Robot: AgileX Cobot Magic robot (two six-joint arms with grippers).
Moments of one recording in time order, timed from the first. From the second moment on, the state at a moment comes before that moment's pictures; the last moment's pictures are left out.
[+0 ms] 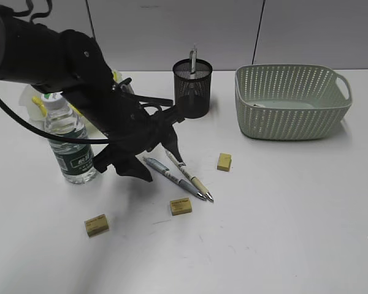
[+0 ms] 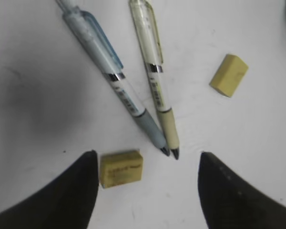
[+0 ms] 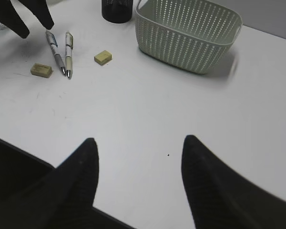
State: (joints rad) left arm -0.57 1.95 -1.25 -0.53 0.64 -0.53; right arm 0.51 -0.01 -0.51 -0.08 1.04 -0.04
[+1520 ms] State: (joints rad) left arm -0.57 2.15 -1.42 -0.38 0.66 -0.98; right arm 0.51 -0.01 -0.51 -0.08 1.04 -0.04
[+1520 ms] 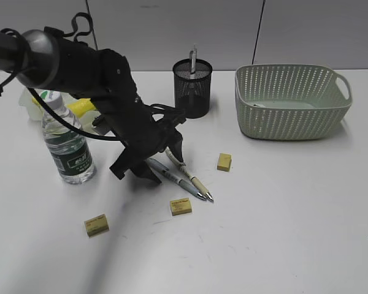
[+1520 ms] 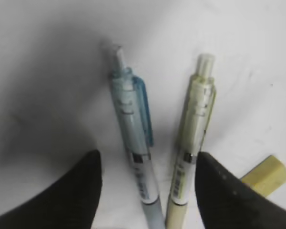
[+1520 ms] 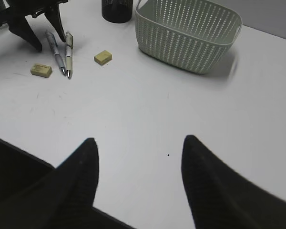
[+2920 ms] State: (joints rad) left arm -0.57 2.19 -1.48 -0.39 0.71 -1.06; right arm 0.51 -0.01 -0.51 -0.08 1.04 -0.04
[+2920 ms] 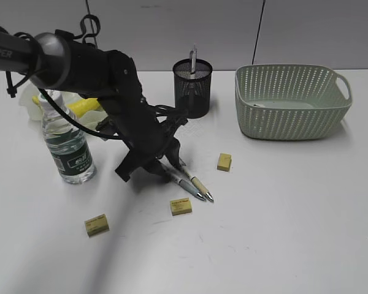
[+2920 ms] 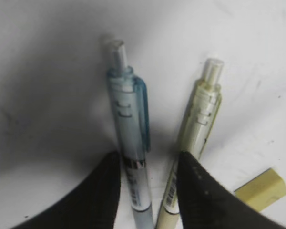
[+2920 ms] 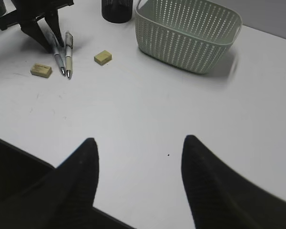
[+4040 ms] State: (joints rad) left arm -0.57 2.03 -1.77 -0.11 0.97 -0.91; right arm 0.51 -0.01 -0.51 -0.08 1.04 -0.04
